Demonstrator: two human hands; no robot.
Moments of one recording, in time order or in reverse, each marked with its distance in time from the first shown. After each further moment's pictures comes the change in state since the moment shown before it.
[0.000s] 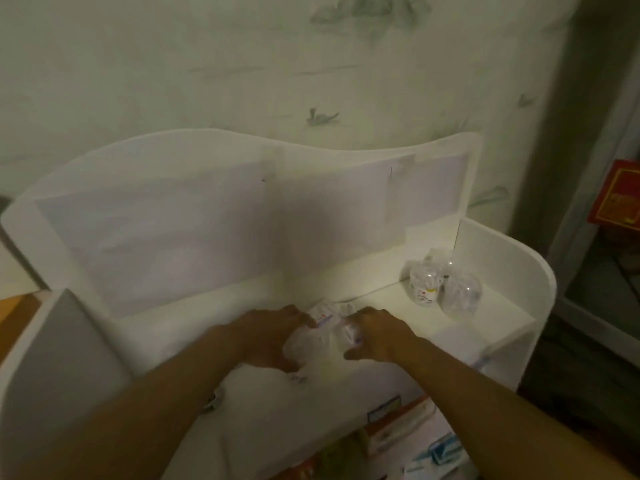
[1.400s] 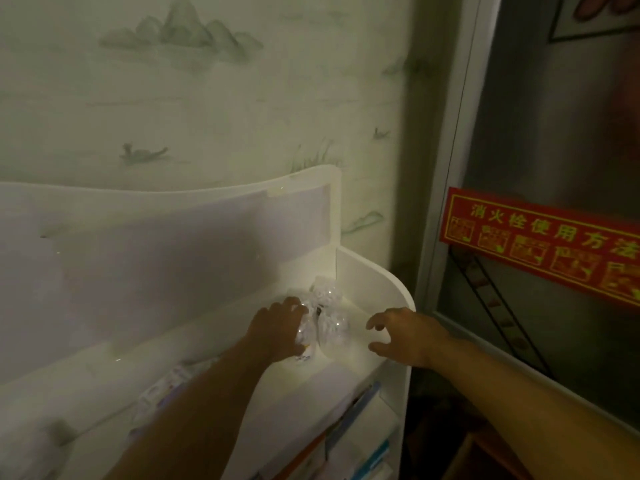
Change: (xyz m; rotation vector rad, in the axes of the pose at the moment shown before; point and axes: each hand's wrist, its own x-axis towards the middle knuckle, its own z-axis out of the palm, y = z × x) left_hand 0.232 0.164 -0.017 0.115 0.321 0.040; right_hand -0.109 0.206 -0.112 -0.033 0.139 0.260
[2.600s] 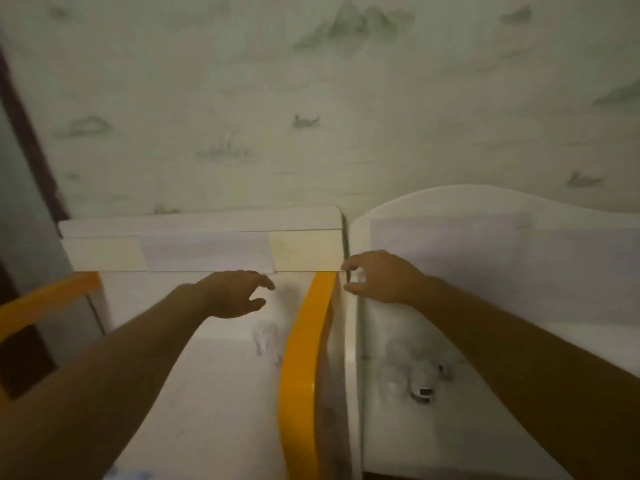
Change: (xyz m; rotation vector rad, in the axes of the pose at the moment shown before) left_hand -0.622 -0.323 -0.191 0.079 -0.136 -0.735; right_hand -0.101 -0.589 0.003 0.124 0.084 -0.991
